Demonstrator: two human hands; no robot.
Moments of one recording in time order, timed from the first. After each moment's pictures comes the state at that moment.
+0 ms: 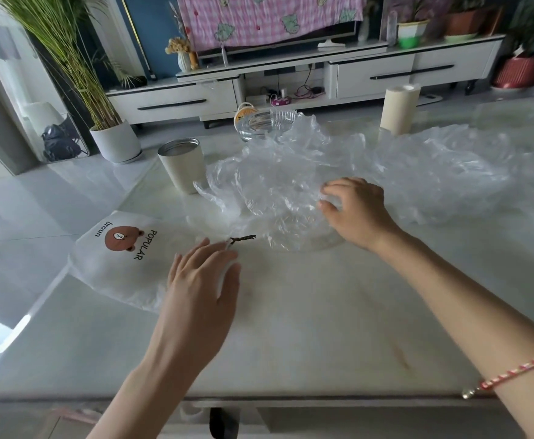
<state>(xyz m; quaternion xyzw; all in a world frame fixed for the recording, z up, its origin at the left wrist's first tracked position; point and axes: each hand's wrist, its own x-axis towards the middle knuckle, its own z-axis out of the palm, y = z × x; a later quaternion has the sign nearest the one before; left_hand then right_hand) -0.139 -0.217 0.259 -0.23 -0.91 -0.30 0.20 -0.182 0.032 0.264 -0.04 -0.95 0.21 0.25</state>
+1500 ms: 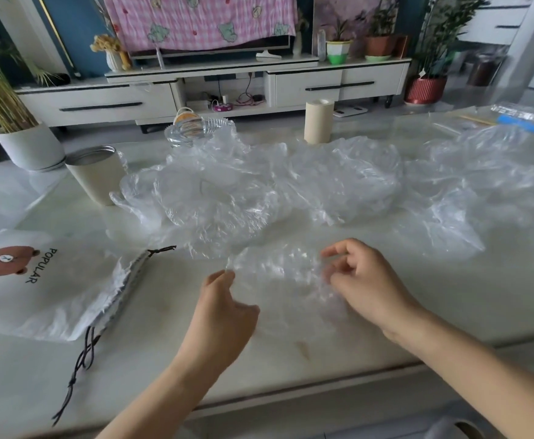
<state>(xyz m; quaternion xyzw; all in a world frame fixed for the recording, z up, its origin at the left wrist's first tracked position) -0.091 -0.111 0.265 -0.10 -0.87 -0.46 -0.11 -0.040 0.064 0.262 -0.22 -0.83 0.49 0.13</state>
